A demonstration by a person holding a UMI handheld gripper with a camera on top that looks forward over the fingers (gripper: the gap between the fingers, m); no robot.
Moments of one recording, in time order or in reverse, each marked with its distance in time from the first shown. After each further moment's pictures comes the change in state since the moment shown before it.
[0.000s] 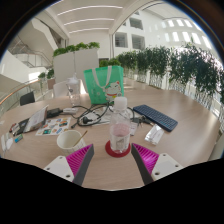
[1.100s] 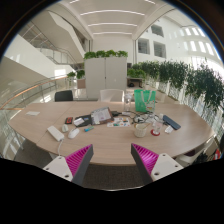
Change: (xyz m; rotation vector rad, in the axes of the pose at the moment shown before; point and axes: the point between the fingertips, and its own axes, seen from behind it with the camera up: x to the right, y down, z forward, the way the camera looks) arm -0.267 -0.004 -0.431 0.027 -0.184 -0.124
